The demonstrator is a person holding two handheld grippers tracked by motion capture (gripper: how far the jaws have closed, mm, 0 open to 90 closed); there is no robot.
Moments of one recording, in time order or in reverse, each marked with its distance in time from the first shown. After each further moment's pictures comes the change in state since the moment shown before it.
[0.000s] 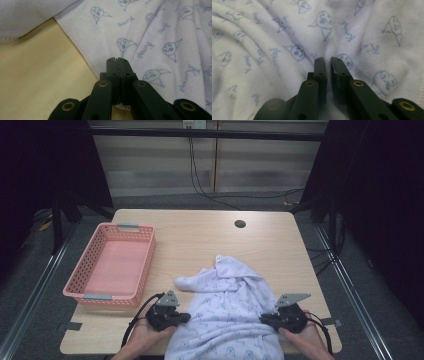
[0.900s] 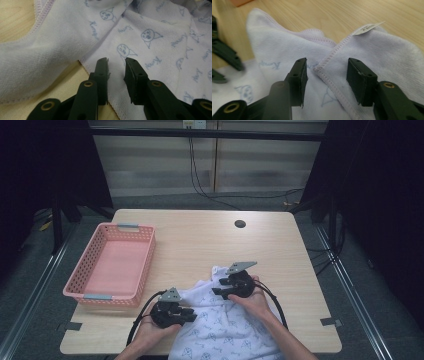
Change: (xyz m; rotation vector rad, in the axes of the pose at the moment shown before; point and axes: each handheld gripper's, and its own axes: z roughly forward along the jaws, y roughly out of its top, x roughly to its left) left arm 0.011 0.011 0.015 -0.078 -0.025 -0.049; right arm 0.004 0.123 0.104 -0.130 0.028 -0.090
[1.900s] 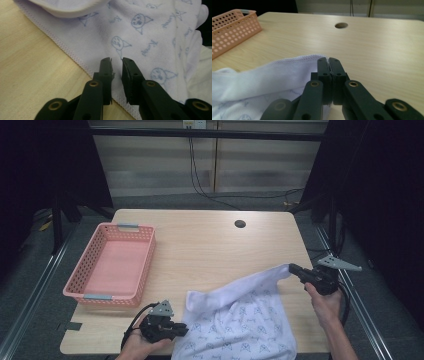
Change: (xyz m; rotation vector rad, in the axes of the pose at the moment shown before) left arm -0.021 -0.023 -0.026 0.072 -0.030 0.016; right arm -0.078 -0.069 -0.185 -0.351 -0.332 0.268
